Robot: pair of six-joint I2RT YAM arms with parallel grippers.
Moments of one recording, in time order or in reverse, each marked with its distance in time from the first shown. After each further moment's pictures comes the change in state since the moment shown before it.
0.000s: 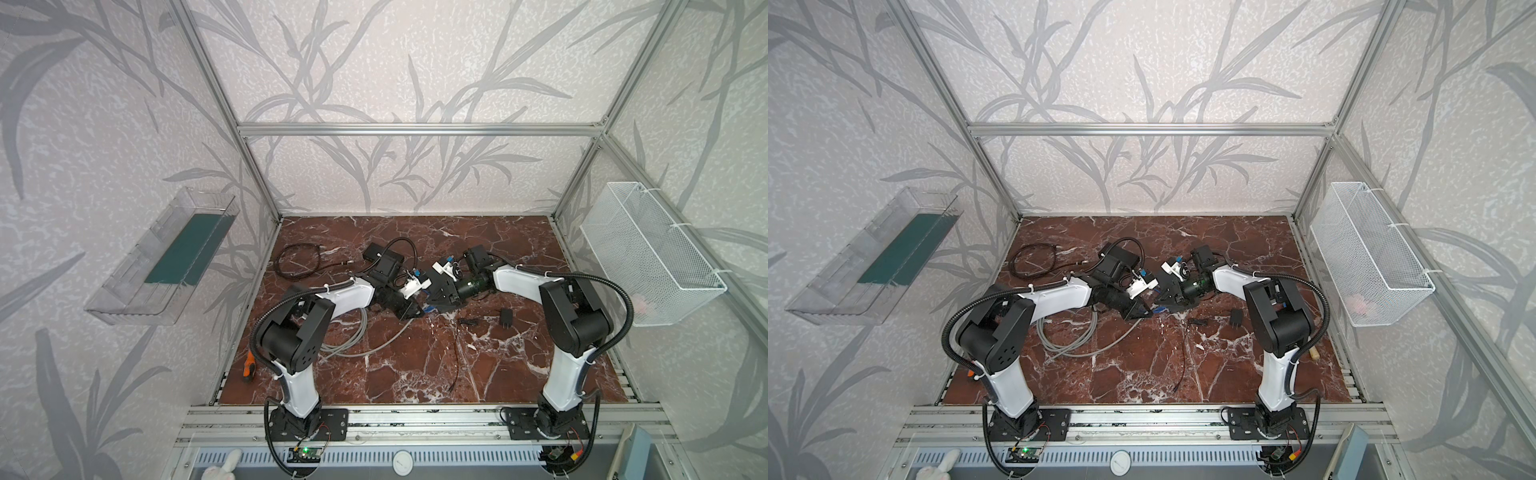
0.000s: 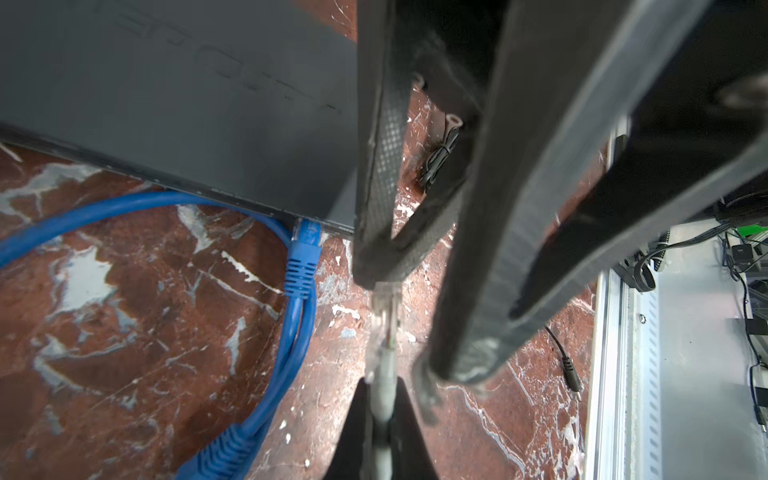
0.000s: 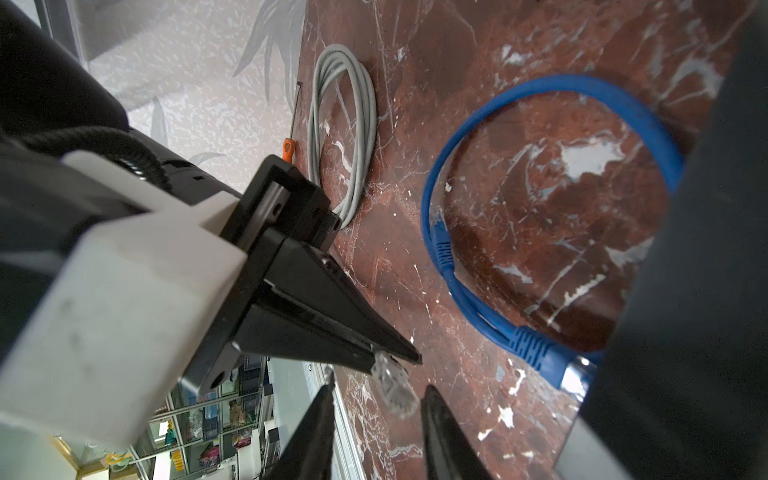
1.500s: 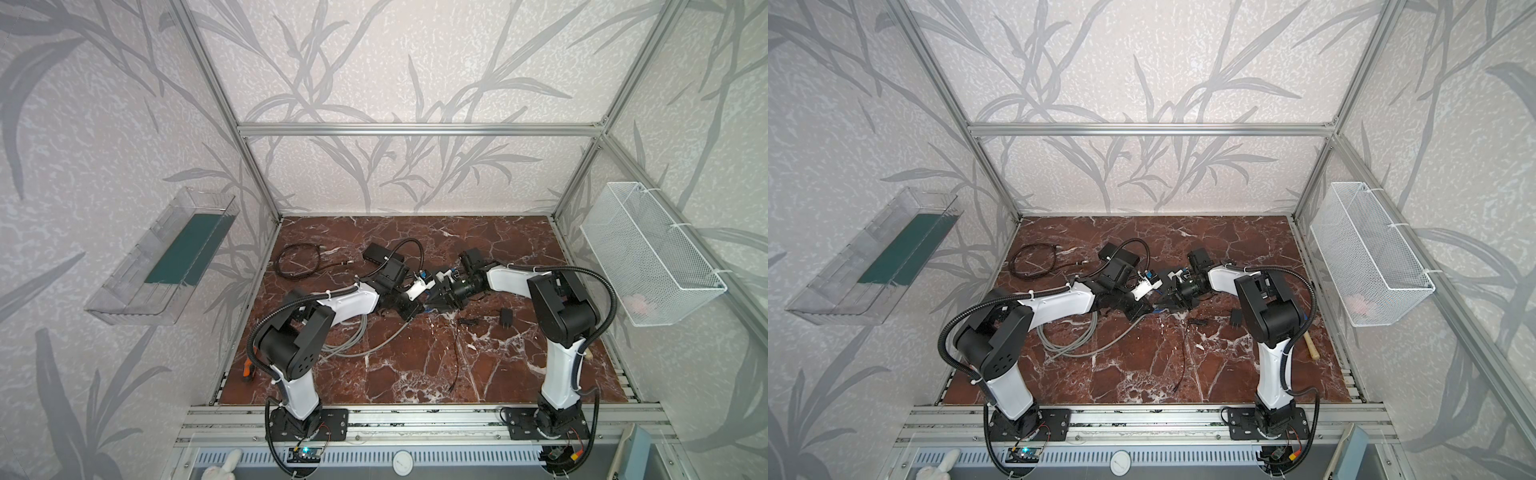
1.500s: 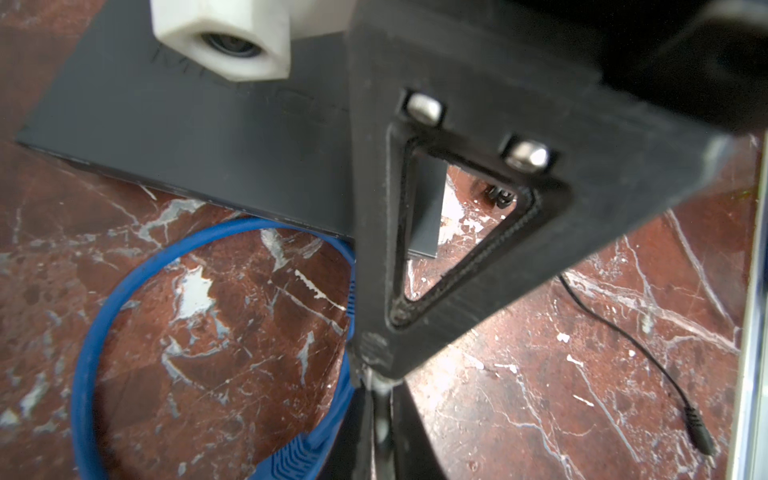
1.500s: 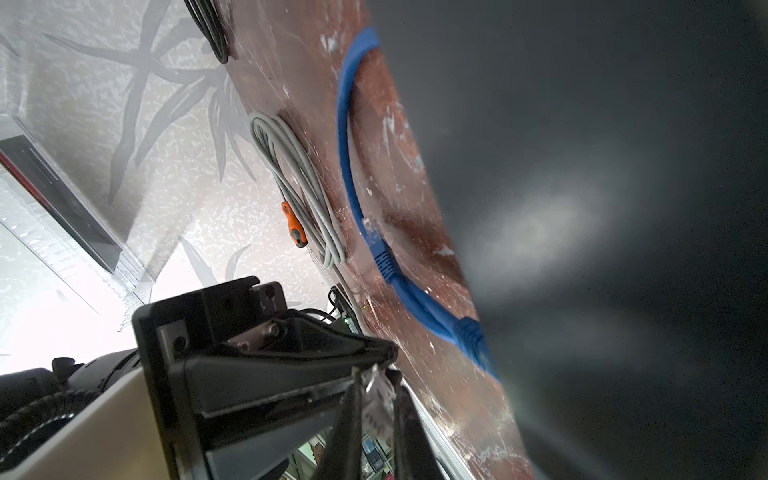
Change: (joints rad) left arm -0.064 -0.035 -0.027 0.093 -0.287 0.009; right arm 0.008 0.089 0.031 0.034 0.018 0.569
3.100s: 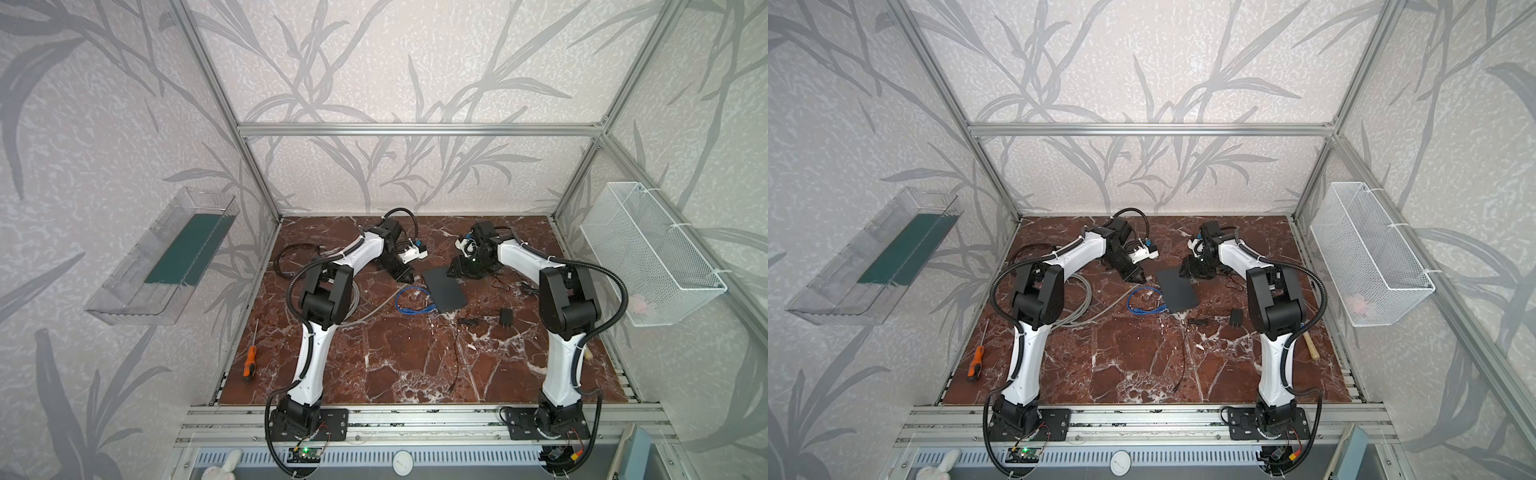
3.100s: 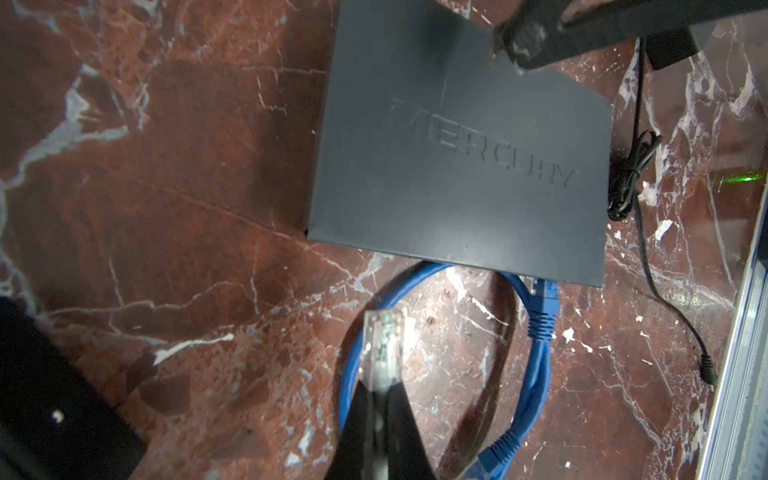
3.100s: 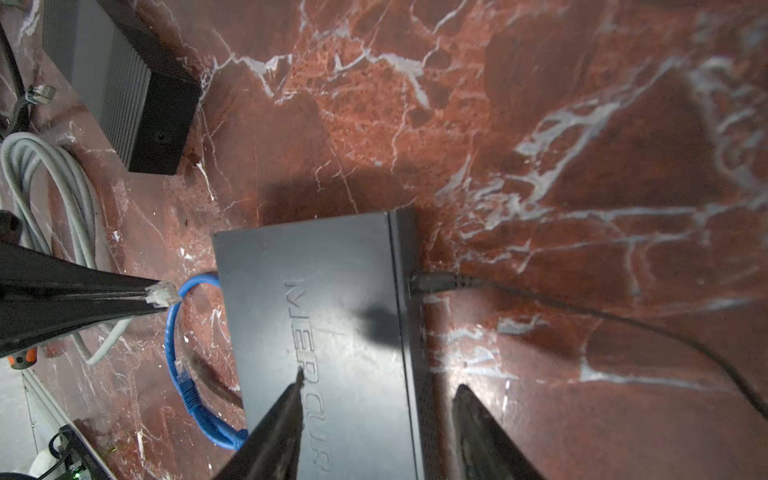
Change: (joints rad) left arm 0.193 0.531 0.875 -0.758 0.119 0.338; right arm -0.119 0.073 0.357 -0.313 0.621 -0.574
